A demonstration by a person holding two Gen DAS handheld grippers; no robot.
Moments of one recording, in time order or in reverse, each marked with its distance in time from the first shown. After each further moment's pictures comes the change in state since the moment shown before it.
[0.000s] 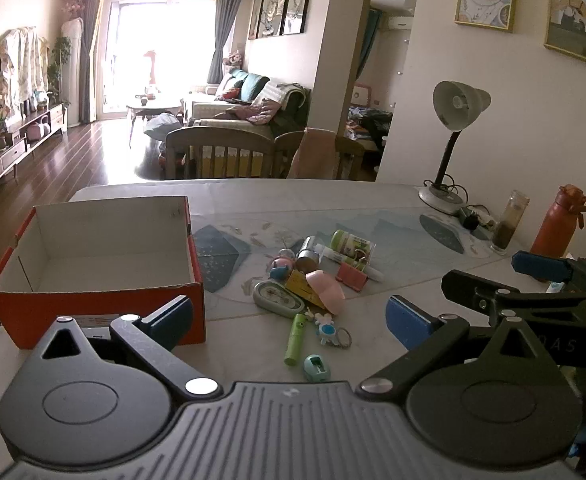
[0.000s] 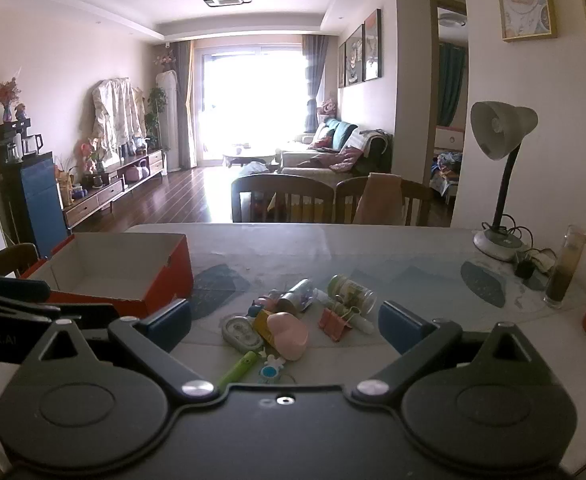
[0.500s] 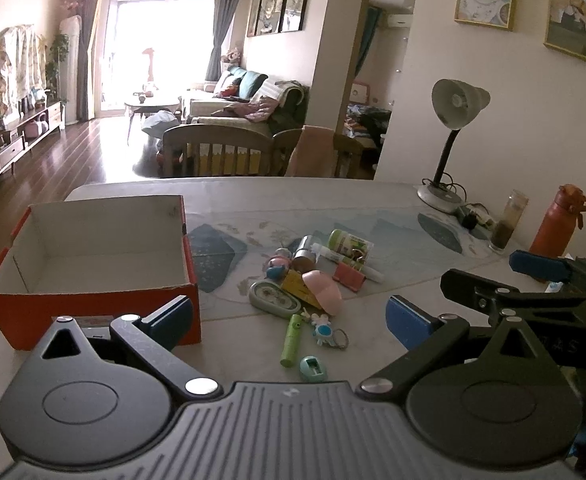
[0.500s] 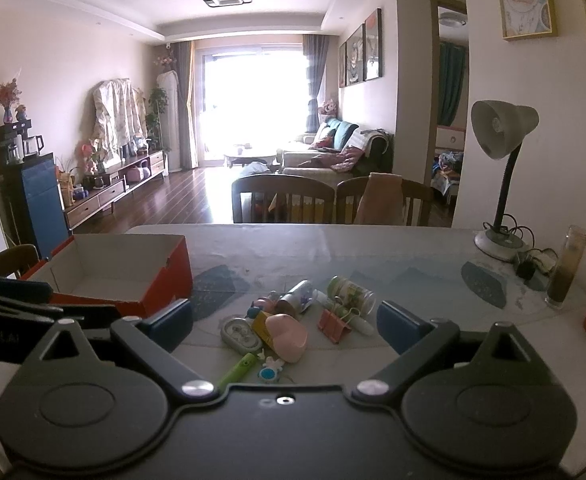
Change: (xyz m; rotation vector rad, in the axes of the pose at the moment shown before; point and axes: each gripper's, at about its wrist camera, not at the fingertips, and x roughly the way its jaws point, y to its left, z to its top) left arm 0.002 0.000 0.001 -0.003 0.008 -0.009; right arm 0.003 -0.002 0.002 0.001 0.000 0.005
